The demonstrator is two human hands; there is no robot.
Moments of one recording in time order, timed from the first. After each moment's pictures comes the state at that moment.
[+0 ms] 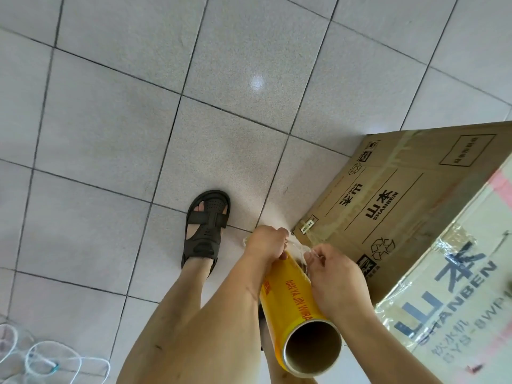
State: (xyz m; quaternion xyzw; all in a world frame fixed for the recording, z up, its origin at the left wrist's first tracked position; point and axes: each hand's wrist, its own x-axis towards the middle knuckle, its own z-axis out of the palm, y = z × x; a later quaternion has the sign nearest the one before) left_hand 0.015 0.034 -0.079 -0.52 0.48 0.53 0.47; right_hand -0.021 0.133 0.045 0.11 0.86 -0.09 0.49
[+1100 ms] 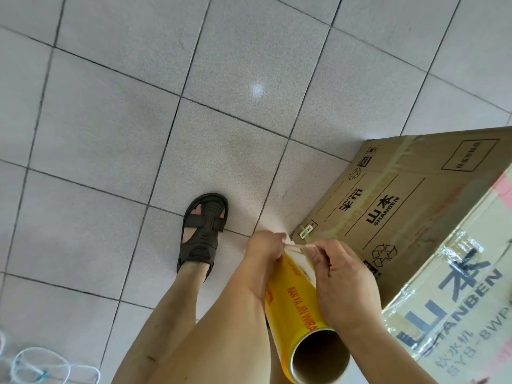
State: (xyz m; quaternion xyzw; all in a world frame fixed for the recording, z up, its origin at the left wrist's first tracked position) left_hand 0.020 0.046 -0.109 -0.53 0.46 0.52 0.48; right_hand -0.017 0.149 0.038 0.00 0.92 -0.13 0.36
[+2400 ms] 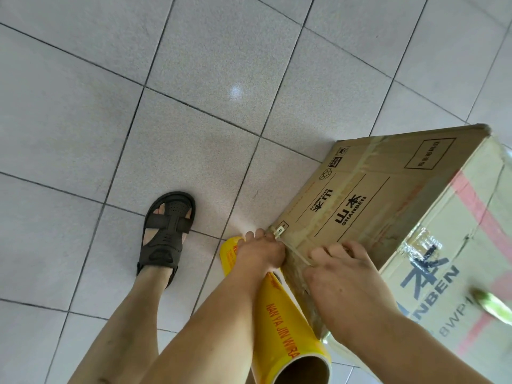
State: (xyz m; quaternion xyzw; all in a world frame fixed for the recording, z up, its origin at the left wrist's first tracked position) left_hand 0.014 0.115 -0.156 -0.08 0.74 0.30 0.60; right_hand -0.067 0.162 0.082 -0.36 0.73 0.26 0.51
